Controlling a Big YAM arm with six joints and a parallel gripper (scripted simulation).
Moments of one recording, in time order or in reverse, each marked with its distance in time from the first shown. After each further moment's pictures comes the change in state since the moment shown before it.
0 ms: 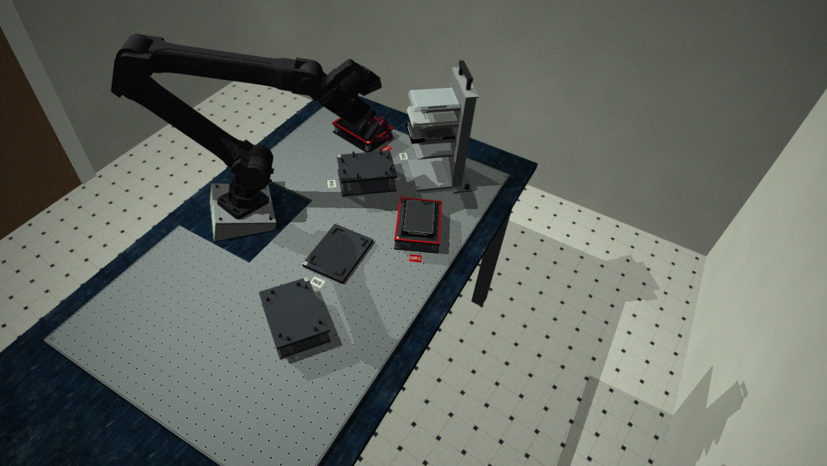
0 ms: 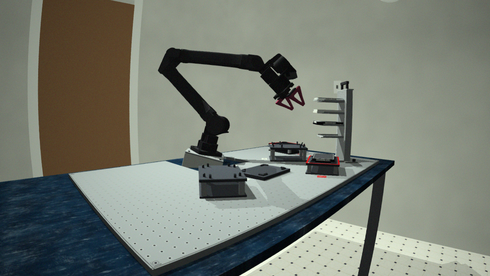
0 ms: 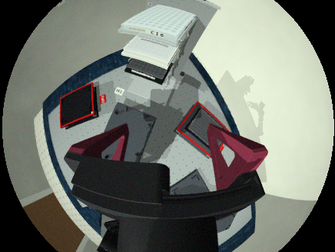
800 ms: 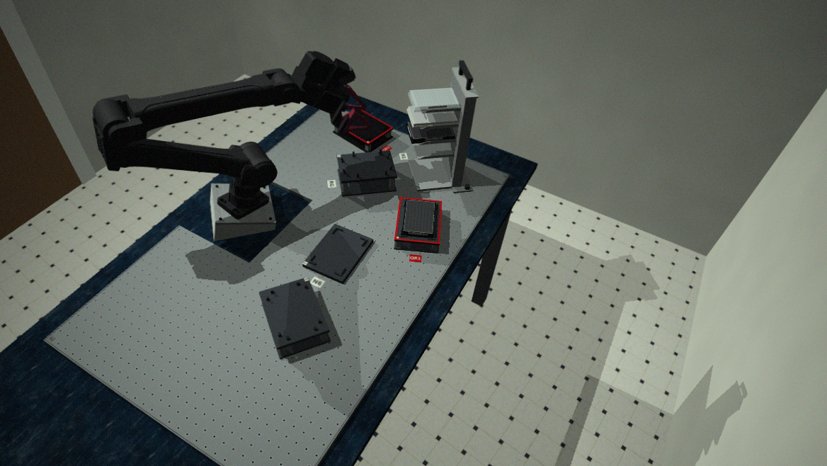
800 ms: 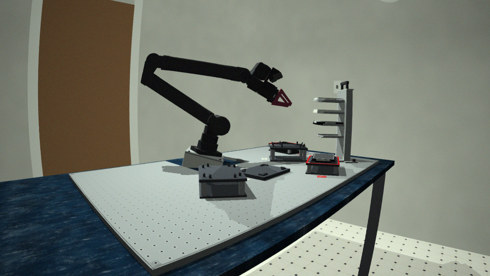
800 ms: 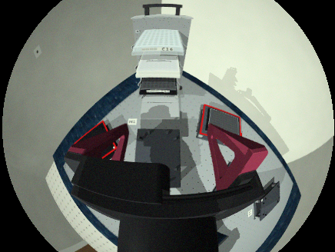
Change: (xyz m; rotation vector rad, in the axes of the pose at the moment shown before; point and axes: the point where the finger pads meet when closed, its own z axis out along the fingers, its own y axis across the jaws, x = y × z) arm -0.007 0.062 -0.019 0.194 -0.233 0.342
